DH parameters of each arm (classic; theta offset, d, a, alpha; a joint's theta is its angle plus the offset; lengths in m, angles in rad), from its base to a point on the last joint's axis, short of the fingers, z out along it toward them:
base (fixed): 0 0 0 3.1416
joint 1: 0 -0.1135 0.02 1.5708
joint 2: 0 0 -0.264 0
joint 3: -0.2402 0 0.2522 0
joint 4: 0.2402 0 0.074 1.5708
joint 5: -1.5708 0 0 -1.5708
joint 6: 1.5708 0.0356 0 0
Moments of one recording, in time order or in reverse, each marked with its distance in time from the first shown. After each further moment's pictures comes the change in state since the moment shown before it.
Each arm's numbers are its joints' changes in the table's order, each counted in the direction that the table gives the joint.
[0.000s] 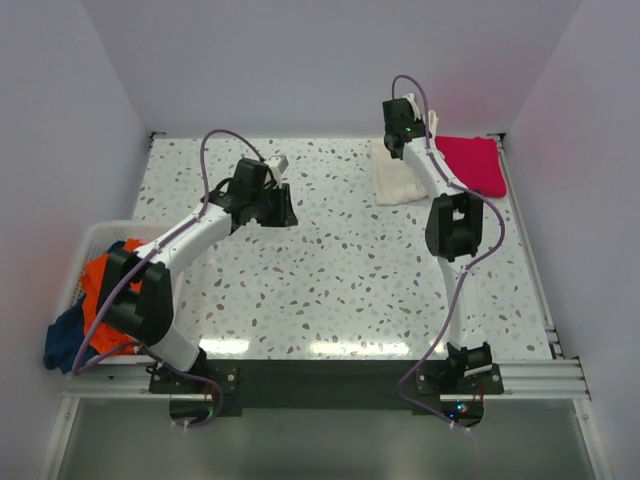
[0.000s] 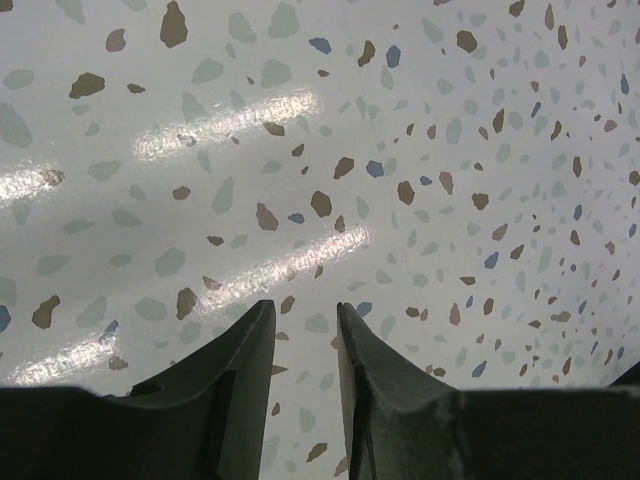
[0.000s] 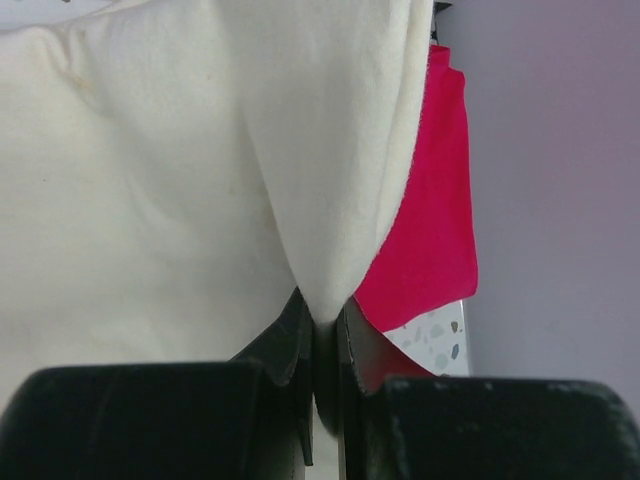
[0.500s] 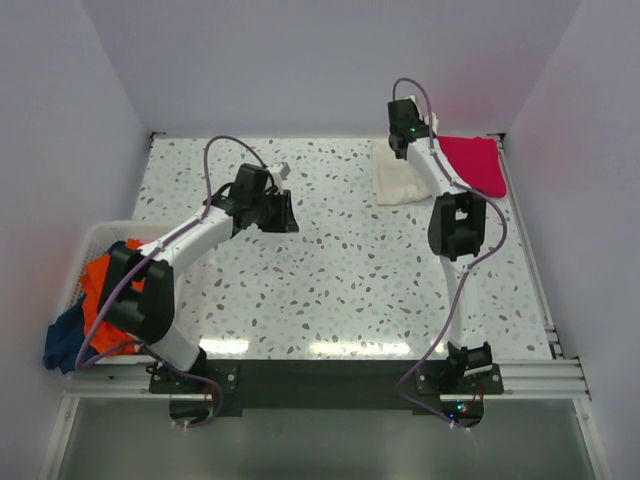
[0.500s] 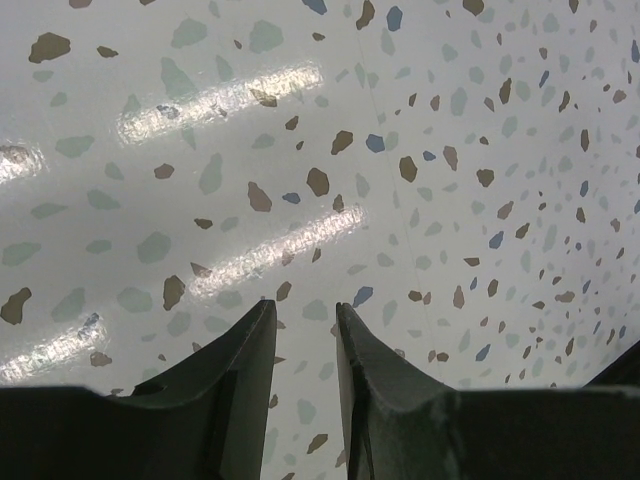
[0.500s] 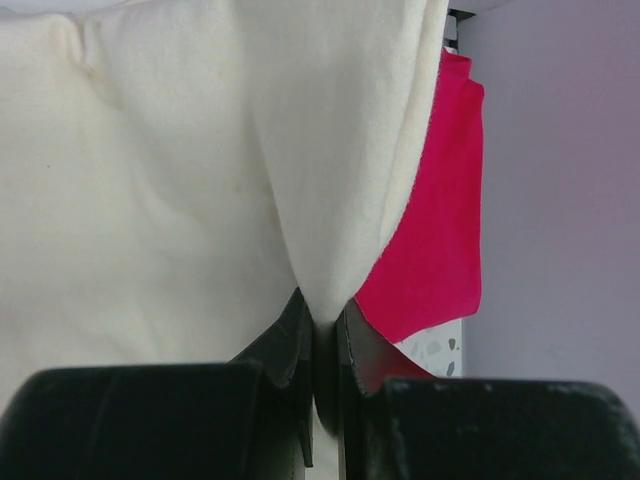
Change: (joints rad) left arm -0.001 0.010 0.038 -0.019 -0.038 0.007; right arm 0.024 -0.002 0.026 -0.016 0.064 -0.068
